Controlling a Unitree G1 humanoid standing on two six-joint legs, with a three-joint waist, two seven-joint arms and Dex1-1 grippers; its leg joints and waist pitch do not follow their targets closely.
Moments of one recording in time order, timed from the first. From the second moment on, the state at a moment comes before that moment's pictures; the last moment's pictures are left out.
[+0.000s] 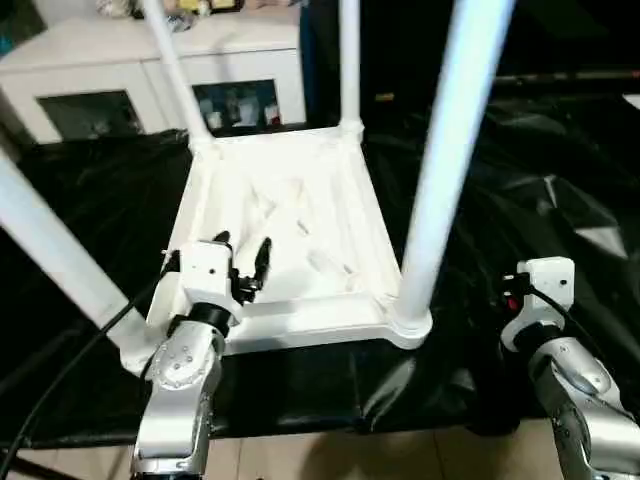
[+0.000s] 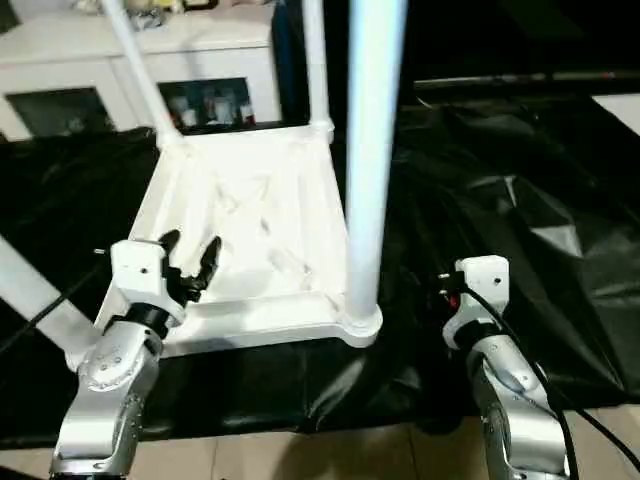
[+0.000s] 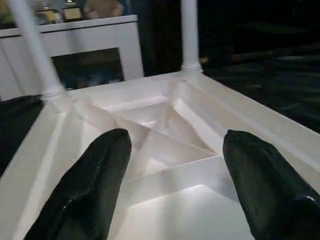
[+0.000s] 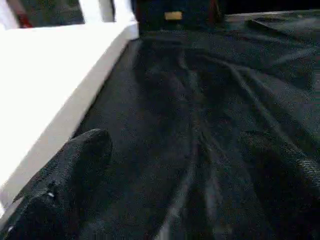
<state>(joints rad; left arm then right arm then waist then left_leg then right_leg) -0.10 -0.01 0.06 -0.02 0.03 0.05 -0.20 -0.03 -0.22 -0.17 -0.05 0.16 0.26 0.31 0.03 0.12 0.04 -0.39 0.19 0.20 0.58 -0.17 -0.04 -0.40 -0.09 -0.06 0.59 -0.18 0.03</state>
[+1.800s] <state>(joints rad) -0.06 0.14 0.13 -0.04 0.00 0.08 -0.16 -0.06 -0.15 0.00 0.05 0.15 0.20 0.38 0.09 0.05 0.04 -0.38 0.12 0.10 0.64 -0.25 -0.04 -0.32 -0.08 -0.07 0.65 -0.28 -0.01</state>
